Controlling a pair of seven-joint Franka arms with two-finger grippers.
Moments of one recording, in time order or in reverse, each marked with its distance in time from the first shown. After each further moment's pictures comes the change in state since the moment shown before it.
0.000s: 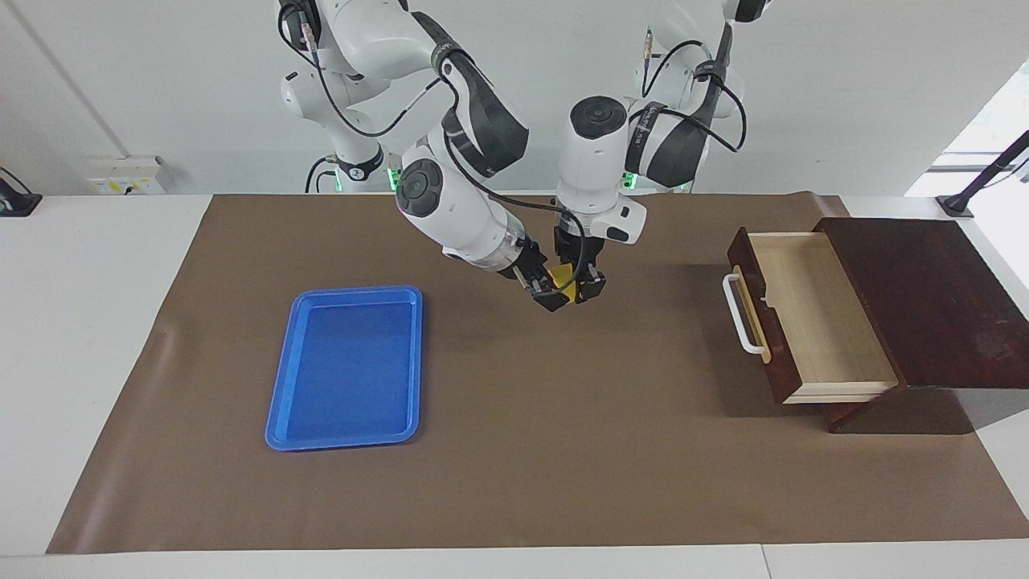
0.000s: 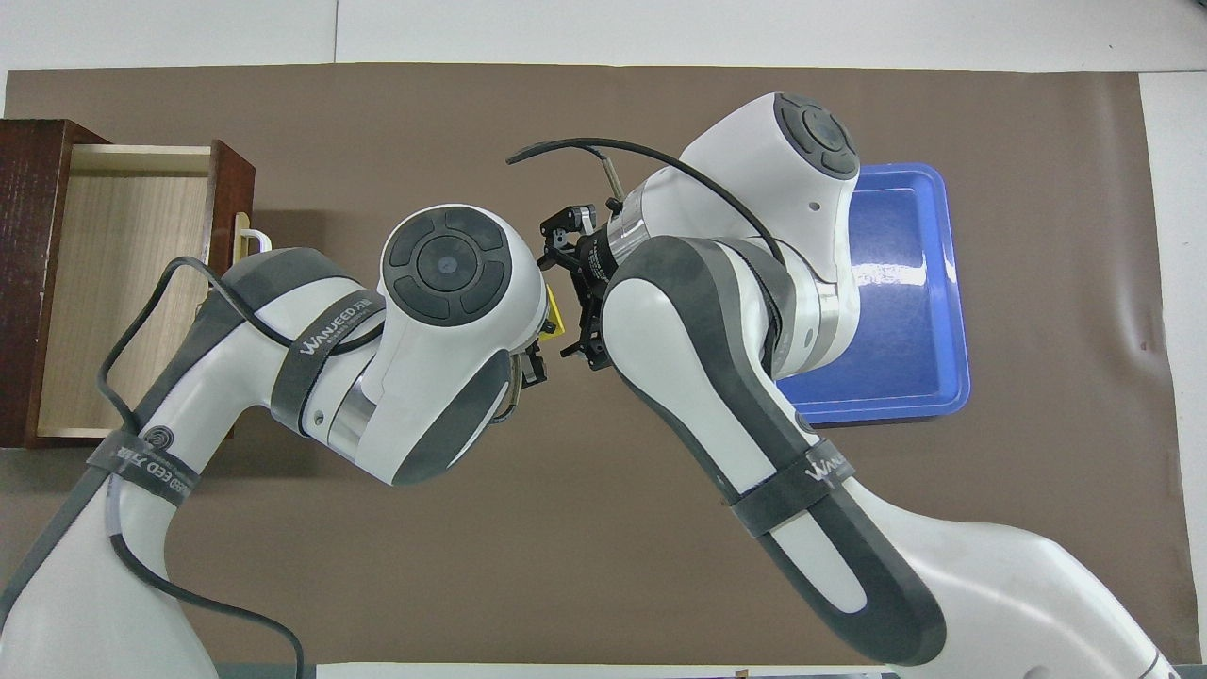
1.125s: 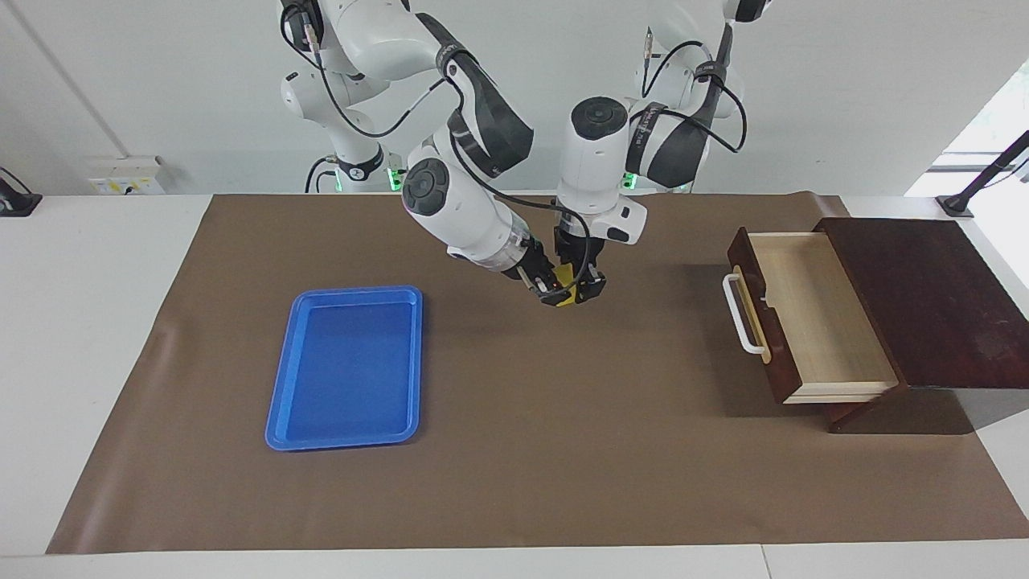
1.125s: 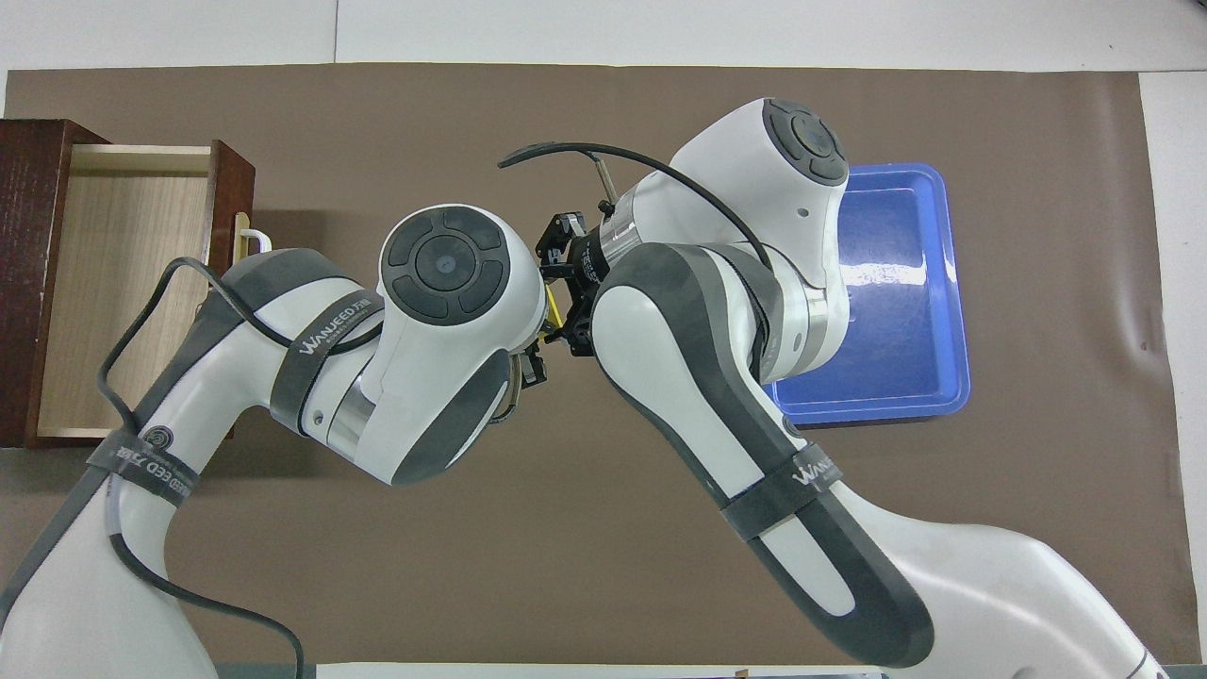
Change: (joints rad) left arm 0.000 -0.001 0.001 -0.003 -0.004 0.000 -0.001; right arm 0.009 0.004 0.000 0.000 -0.004 0.016 0.004
